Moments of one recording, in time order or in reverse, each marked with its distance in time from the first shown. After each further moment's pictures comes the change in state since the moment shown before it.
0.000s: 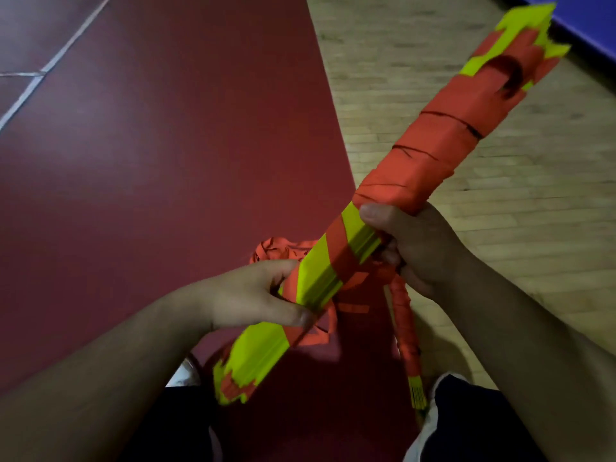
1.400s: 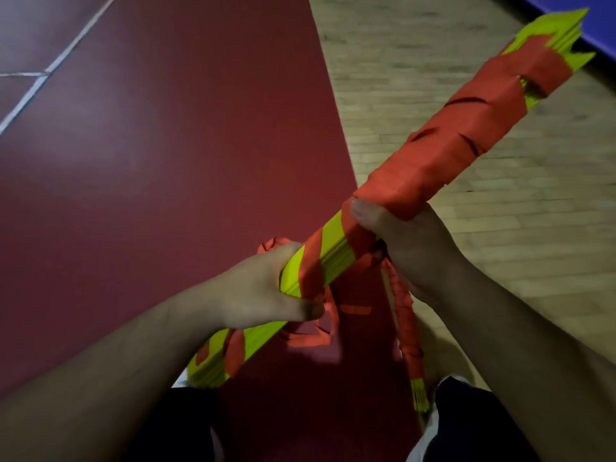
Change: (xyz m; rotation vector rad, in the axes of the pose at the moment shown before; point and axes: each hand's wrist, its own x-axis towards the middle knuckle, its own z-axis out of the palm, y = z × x) left_hand -0.001 0.010 -0.003 0.296 0.220 0.045; right_hand 0.000 0.002 0.010 -0.212 0.116 -0.046
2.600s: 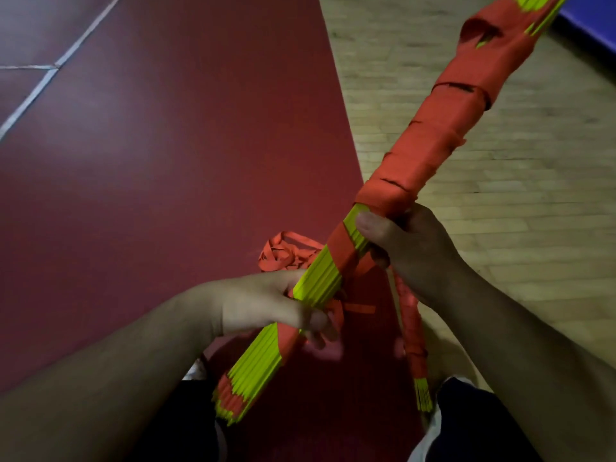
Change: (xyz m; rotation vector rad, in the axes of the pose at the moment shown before) left_hand -0.006 -0.010 0.010 -0.511 -0.402 0.023; right_hand -0.003 0.006 0.004 -0.171 -0.121 -0.117
